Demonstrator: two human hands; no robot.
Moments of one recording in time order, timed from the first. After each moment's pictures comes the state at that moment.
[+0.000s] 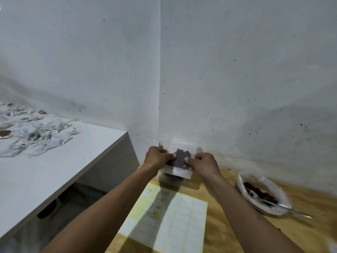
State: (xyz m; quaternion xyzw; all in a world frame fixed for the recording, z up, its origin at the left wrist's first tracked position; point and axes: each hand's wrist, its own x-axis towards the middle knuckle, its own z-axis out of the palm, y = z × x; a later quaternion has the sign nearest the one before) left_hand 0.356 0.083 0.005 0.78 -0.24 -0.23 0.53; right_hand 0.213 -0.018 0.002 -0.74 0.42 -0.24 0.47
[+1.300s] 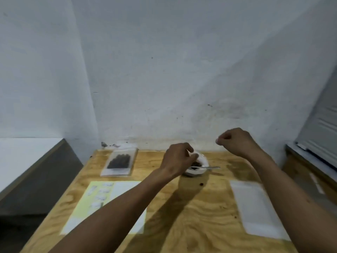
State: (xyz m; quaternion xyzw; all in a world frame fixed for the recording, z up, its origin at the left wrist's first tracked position) left_hand 0.120 0.038 0.039 0.68 -0.62 -0.13 0.36; right_hand -0.068 -0.050 0.099 -0.77 0.56 -0.22 0.20
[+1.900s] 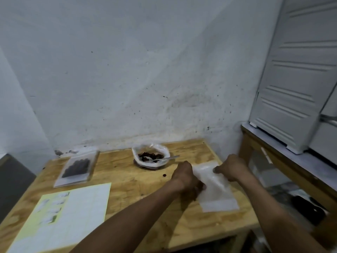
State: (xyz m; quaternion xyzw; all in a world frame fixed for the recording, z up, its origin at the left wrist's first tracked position) left_hand -0.028 0.007 -0.013 0.72 -0.61 -0.30 0.15; right_hand -0.195 -0.043 -0.001 -0.62 0.72 -0.14 0.28
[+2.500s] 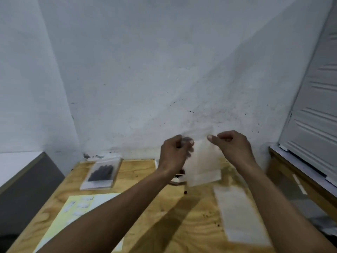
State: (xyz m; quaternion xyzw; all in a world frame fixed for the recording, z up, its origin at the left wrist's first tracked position) left_hand 0.068 0.013 0.066 0.54 -0.49 -0.29 0.62; right_hand -0.106 -0.039 0.095 -0.65 0.53 -0.45 0.32
